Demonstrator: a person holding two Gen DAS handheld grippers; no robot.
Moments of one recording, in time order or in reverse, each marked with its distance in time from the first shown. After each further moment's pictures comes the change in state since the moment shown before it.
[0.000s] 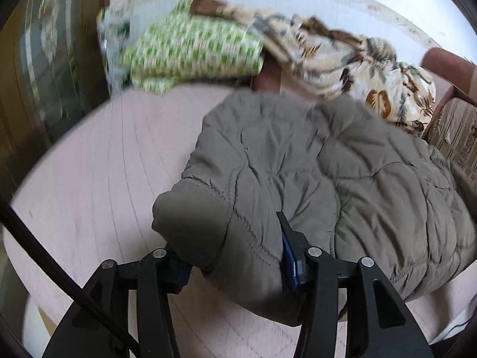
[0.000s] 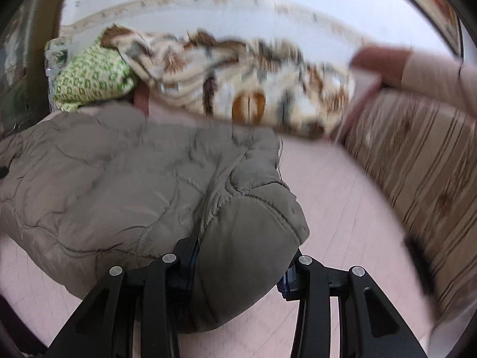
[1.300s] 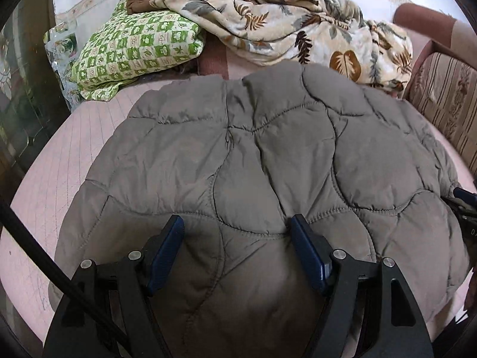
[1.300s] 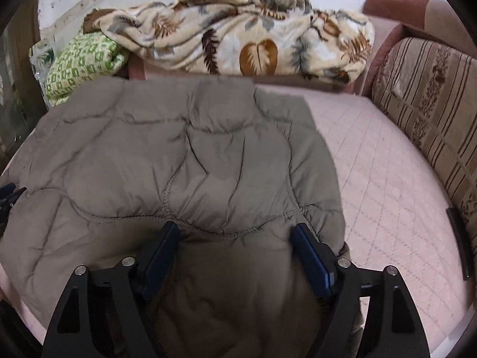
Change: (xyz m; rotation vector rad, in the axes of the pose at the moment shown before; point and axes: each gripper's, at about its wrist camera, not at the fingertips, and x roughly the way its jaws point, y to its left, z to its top) left arm 0.036 -0.108 0.014 0.212 0.066 -0.029; right arm 0.074 0.006 0.002 0.081 0.171 0.108
